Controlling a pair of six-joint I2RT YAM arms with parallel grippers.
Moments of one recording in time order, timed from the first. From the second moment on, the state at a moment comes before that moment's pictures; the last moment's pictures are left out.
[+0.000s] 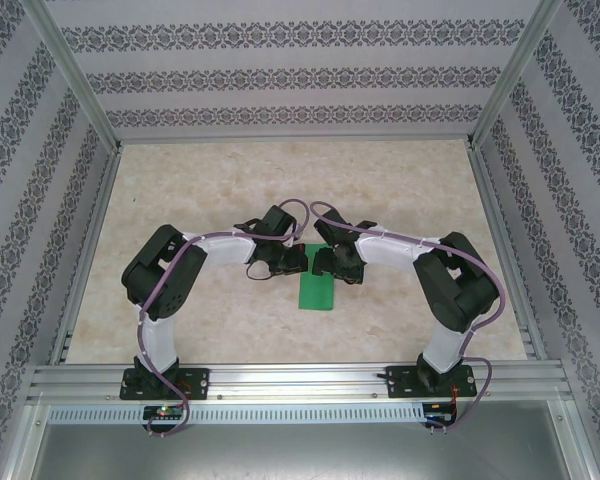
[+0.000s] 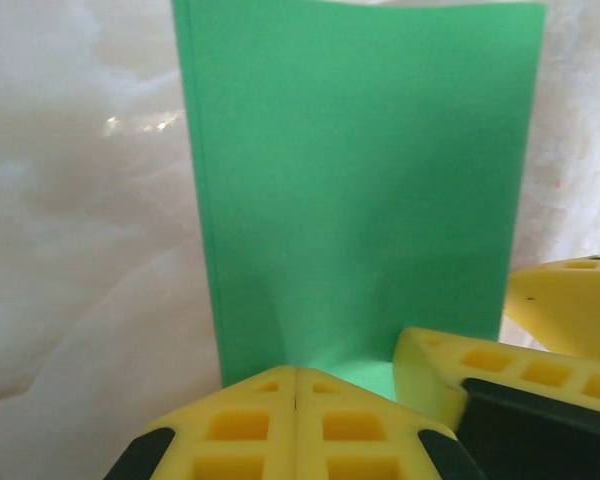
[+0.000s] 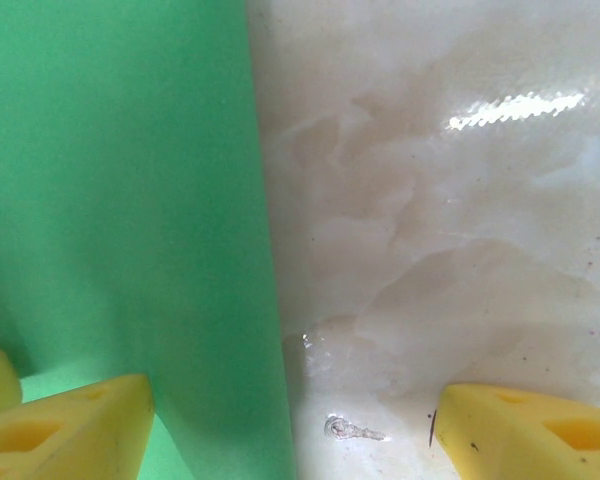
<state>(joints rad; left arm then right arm) -0.65 1.93 1.11 -0.24 0.47 -0.73 0.64 1.78 1.03 -0.62 -0.01 0.79</state>
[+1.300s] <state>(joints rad) -0.66 1.94 1.14 -0.29 0.44 -0.72 0.57 1.60 0.88 -0.29 -0.33 0.80</state>
